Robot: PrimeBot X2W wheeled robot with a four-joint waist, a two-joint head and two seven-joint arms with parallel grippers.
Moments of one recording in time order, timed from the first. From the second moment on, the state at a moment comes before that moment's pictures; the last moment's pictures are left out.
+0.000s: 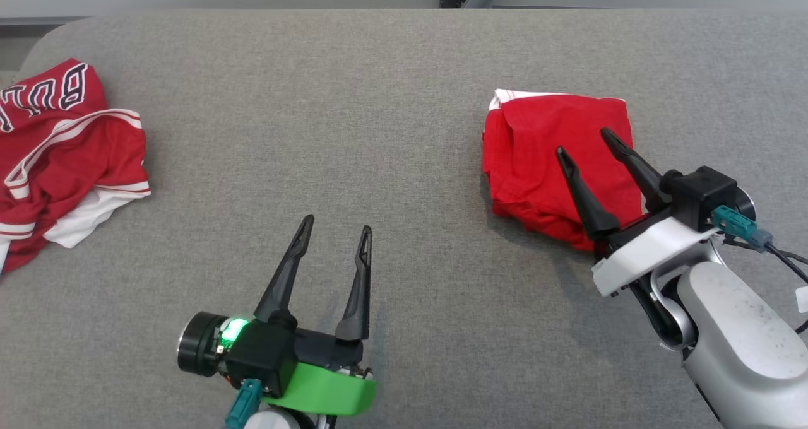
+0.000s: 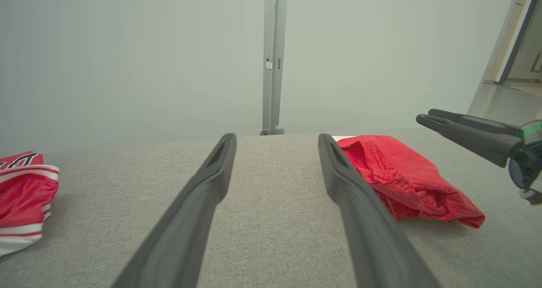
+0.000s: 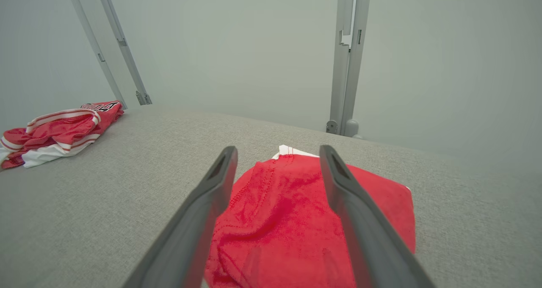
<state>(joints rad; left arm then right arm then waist) -0.08 0.05 -0.42 -0.06 -0.15 0.08 -0.26 -0.48 -0.37 0.48 0.31 0.49 0.13 -0.26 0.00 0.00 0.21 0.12</state>
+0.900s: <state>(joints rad) 0.08 0.05 -0.19 -0.04 -0.13 0.07 -0.26 0.00 -0.15 0.07 0.09 0.12 0.13 -0.26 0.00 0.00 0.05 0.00</state>
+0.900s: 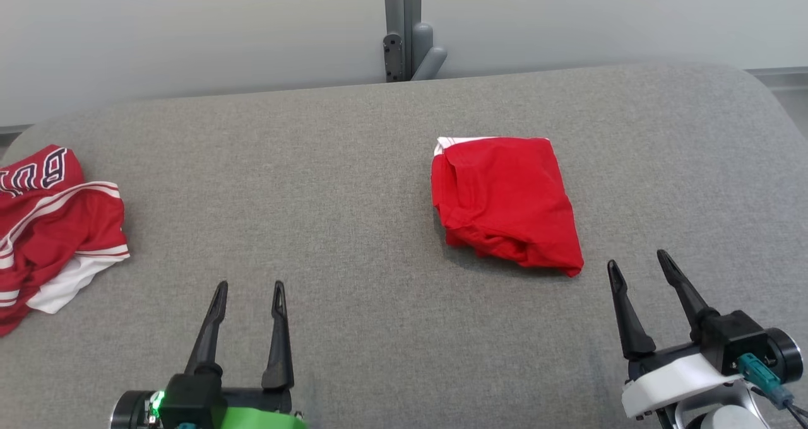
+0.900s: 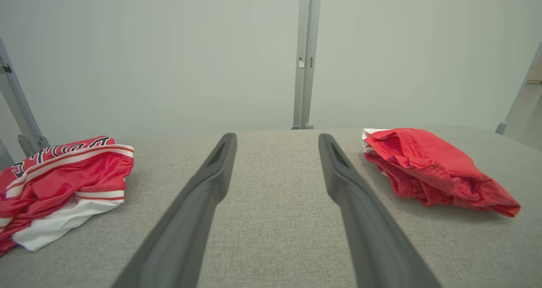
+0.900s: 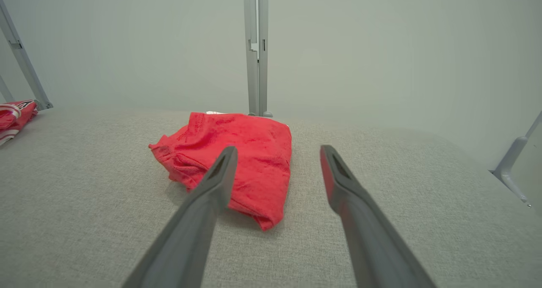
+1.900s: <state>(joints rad) 0.16 0.05 -0.17 0.03 -0.09 0.03 -0.26 0.09 -0.10 0.08 0.14 0.11 0.13 -0.26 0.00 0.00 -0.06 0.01</state>
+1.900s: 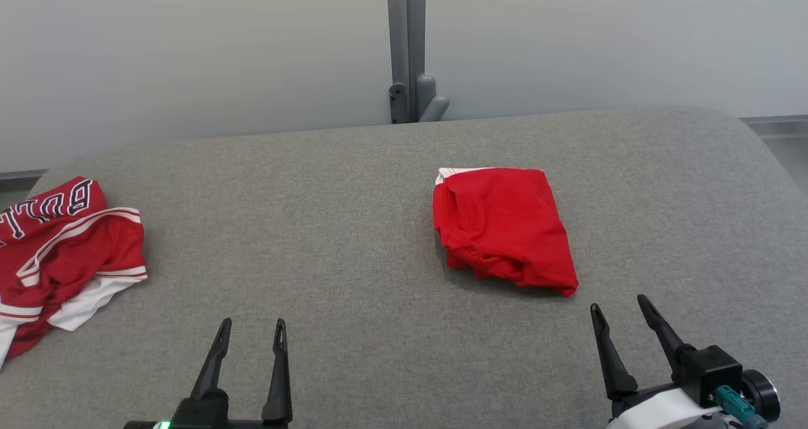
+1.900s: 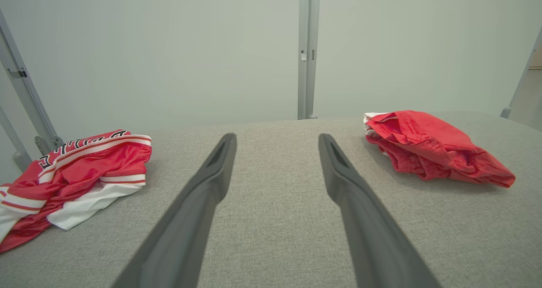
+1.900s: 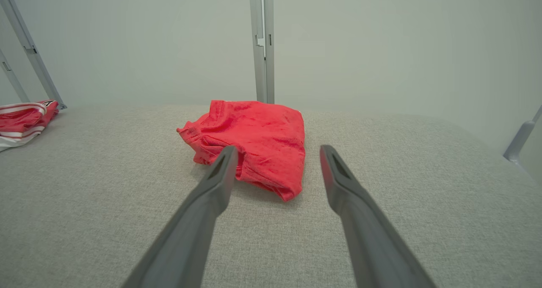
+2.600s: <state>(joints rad) 0.14 0.05 -0.20 0.03 -0.08 0.03 -0.26 -0.04 -0.12 0.15 0.31 0.21 0.13 -0.26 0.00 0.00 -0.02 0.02</state>
